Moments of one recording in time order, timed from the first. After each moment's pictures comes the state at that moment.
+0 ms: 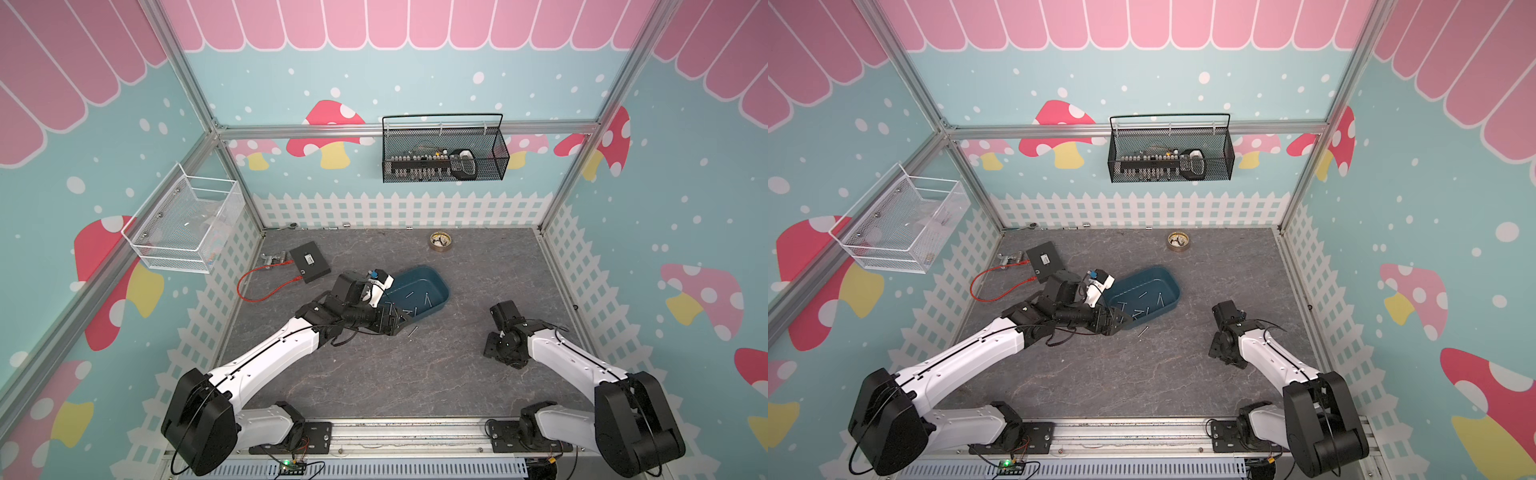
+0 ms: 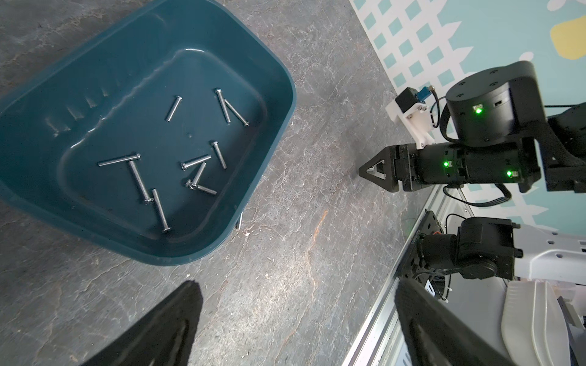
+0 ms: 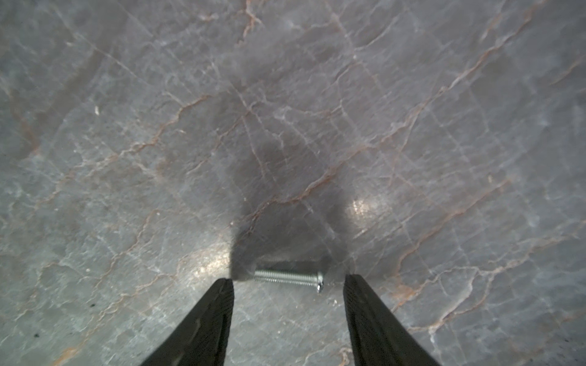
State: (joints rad) left arm -0.59 1.27 0.91 -0.37 0.47 -0.33; right arm 0.26 1.24 0.58 -0.71 0.11 0.64
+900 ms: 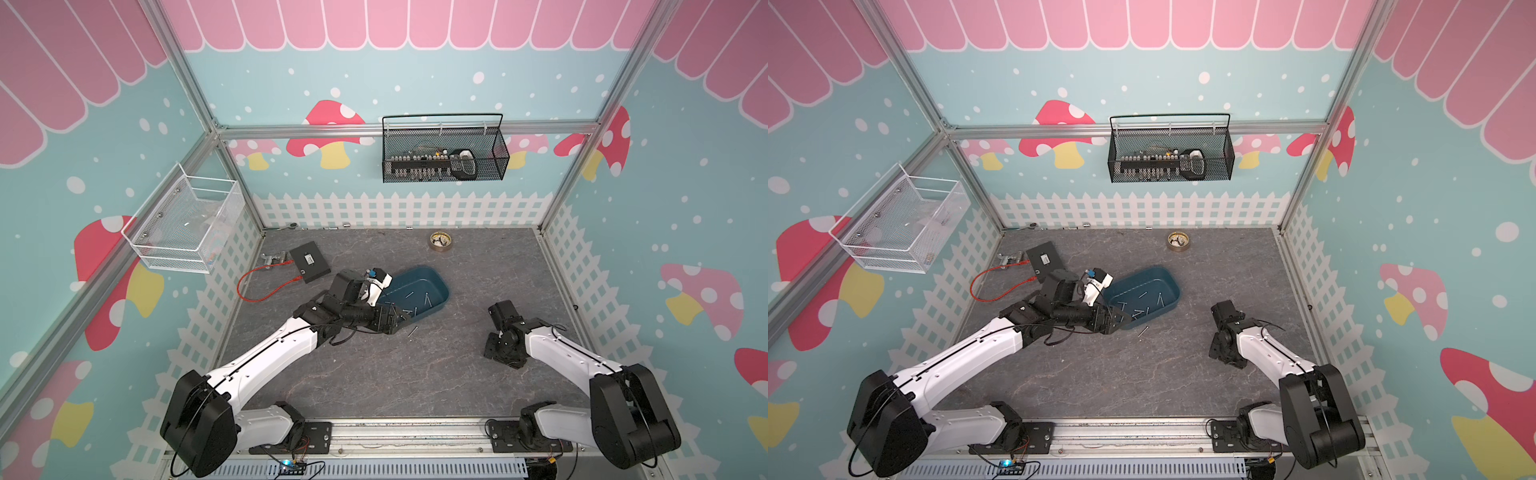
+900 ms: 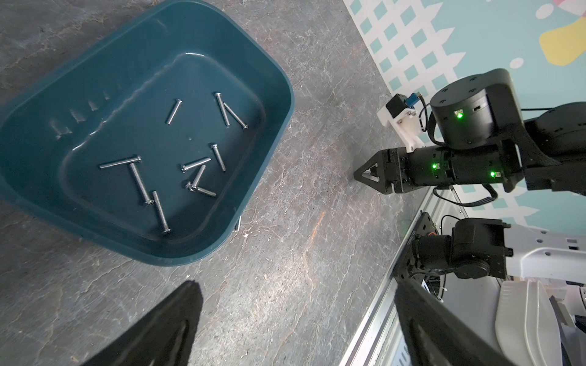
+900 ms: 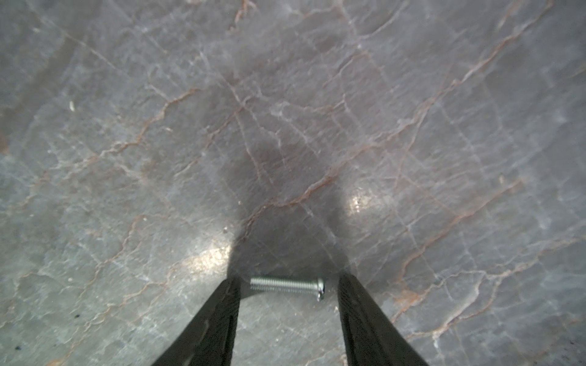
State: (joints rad) left arm -0.57 1.26 0.91 -0.37 0.48 -0.33; right arm 0.26 1.29 0.59 -0.71 0.11 0.64
